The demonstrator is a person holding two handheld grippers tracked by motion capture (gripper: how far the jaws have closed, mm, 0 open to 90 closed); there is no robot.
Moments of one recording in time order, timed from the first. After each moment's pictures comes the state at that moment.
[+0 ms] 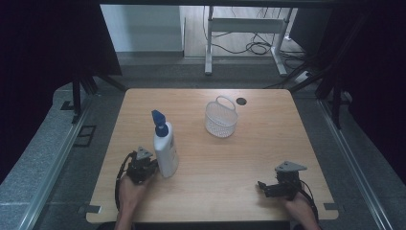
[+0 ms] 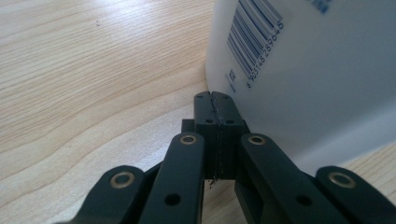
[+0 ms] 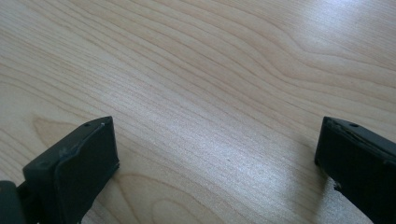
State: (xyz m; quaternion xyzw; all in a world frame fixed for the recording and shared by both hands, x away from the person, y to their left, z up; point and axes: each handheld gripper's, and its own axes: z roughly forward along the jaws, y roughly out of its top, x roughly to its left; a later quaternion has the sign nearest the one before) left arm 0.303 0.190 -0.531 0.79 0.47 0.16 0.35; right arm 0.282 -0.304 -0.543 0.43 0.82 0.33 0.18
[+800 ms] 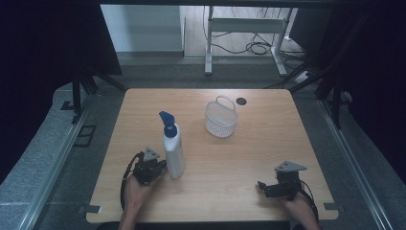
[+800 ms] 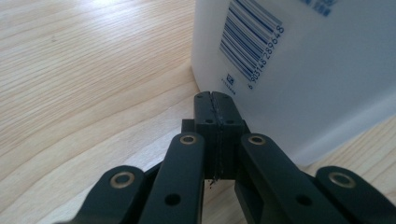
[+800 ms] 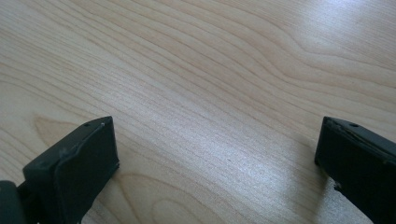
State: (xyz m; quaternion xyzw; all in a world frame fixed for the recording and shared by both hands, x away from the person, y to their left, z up) left arm 0.301 0.169 -0.529 0.81 0.44 0.15 0.36; right arm 0.281 -0.304 -0.543 0.43 0.82 0.33 0.18
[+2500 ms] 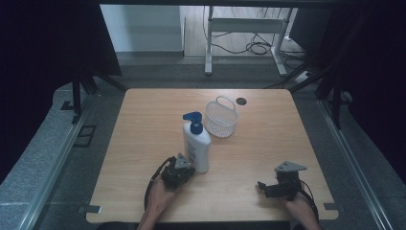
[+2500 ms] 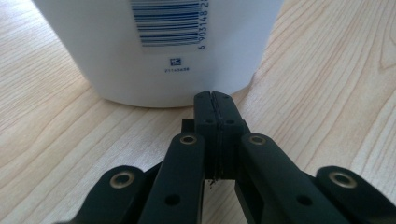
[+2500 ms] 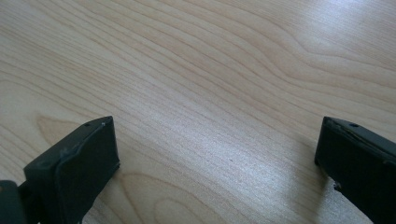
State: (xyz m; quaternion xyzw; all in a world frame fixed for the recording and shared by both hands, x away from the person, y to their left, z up) left arm 0.295 0.087 -0.535 0.86 0.34 0.12 0.36; right arm 0.281 -0.304 -0.543 0.43 0.82 0.34 0.18
